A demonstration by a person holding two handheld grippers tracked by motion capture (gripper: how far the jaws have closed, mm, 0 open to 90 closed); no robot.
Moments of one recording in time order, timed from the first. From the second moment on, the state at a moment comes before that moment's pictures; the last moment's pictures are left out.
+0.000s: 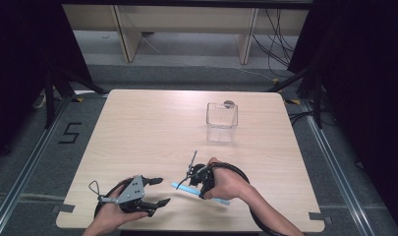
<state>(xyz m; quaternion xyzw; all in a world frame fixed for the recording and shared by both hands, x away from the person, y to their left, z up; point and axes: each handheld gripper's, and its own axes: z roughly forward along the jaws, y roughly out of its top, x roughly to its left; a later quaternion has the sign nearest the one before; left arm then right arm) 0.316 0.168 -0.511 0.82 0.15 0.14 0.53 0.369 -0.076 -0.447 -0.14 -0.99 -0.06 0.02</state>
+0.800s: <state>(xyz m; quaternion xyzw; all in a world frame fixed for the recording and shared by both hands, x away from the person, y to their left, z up) 0.328 0.146 -0.511 0.83 0.10 0.06 0.55 0.363 -0.071 -0.429 -0.06 -0.99 -0.08 0.04</state>
